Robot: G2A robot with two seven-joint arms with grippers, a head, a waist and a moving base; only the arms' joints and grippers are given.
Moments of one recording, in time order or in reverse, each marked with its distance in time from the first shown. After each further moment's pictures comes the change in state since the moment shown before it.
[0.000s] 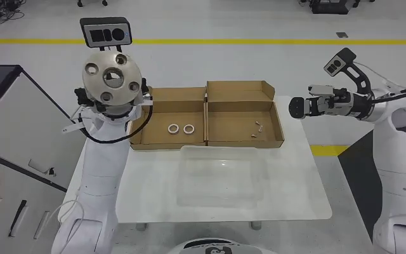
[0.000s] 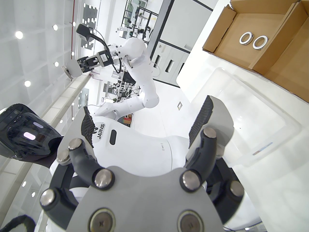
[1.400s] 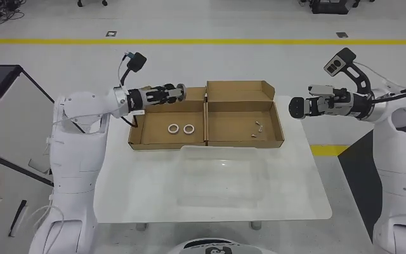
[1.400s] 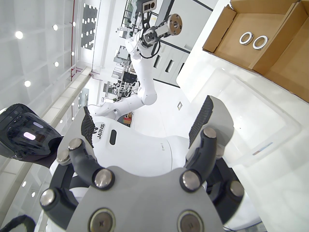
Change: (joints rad) left arm -0.018 0.140 -0.094 0.163 1.439 0.355 0.083; right arm 0.000 0.000 0.000 0.000 0.000 0.000 0.000
